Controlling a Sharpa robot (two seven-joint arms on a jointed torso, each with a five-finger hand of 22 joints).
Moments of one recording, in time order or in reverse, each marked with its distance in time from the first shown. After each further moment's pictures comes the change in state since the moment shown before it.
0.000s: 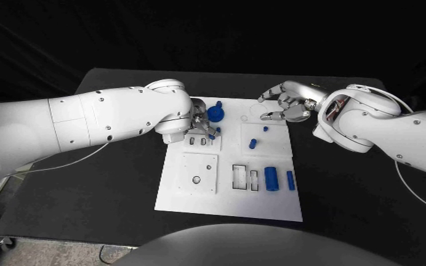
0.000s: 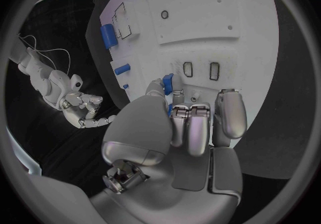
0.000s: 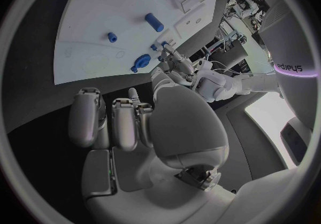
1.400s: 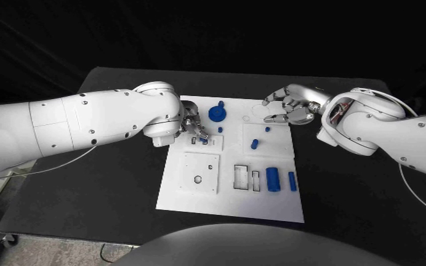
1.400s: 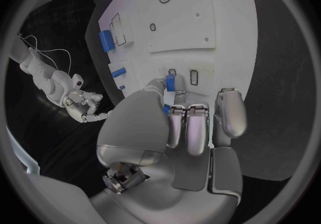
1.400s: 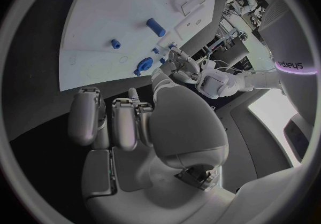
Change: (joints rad) left arm -0.002 -0.089 -0.003 0.069 -0.009 0.002 0.000; left_hand -0.015 -0.125 0.299 0.035 0.030 0.005 0.001 -0.052 0.061 0.007 -0.007 -0.001 -0.201 -0.002 -0.002 0.000 0.000 0.000 -0.006 -0.001 -0.020 0.006; right arm -0.009 -0.005 0.000 -0.008 0.026 0.017 -0.011; right_hand -0.004 0.004 -0.003 -0.003 0.000 0.000 0.000 0.000 -0.002 0.000 0.000 -0.016 0.000 0.000 0.000 -0.006 0.000 0.000 -0.004 0.004 -0.015 0.000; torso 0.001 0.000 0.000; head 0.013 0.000
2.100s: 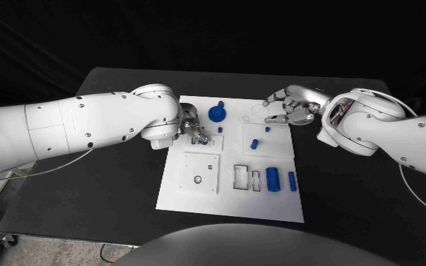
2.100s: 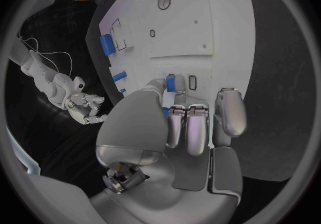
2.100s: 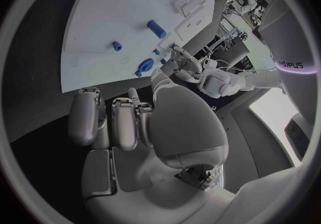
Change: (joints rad) left arm -0.005 -0.018 -0.001 0.026 -0.009 0.004 -0.001; left_hand -0.012 -0.014 0.038 -0.004 -0.005 0.001 0.001 -0.010 0.007 0.000 0.000 0.000 0.000 0.000 0.000 0.000 0.000 0.000 -0.001 0.001 -0.004 0.001; right arm -0.002 -0.001 0.000 -0.002 0.005 0.008 -0.006; right_hand 0.004 0.004 0.000 0.000 0.000 0.000 0.000 0.000 -0.001 0.004 0.004 0.000 0.000 0.000 0.000 -0.004 0.000 0.000 0.000 0.000 0.000 0.000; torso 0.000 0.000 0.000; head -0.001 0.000
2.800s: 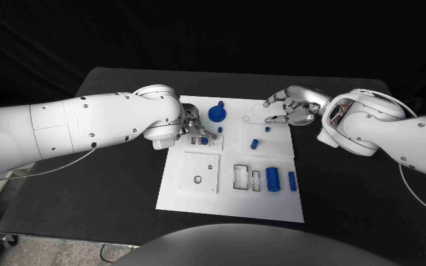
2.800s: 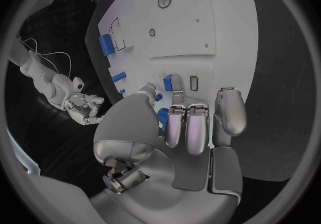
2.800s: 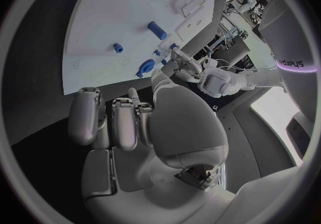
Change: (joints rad) left arm -0.004 0.015 -0.001 -0.013 -0.003 -0.001 -0.002; left_hand -0.331 0.016 -0.092 0.039 -0.486 0.031 0.013 -0.027 0.021 -0.002 0.016 0.000 0.000 0.005 0.014 0.000 0.000 0.000 -0.003 0.011 -0.008 0.001; right arm -0.002 0.001 0.000 -0.004 0.011 0.007 -0.006; right_hand -0.004 0.004 0.000 0.000 0.000 0.000 0.000 0.000 -0.002 0.000 0.000 0.000 0.000 0.000 0.000 0.000 0.001 0.000 0.000 0.000 -0.004 0.001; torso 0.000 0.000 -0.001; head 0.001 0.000
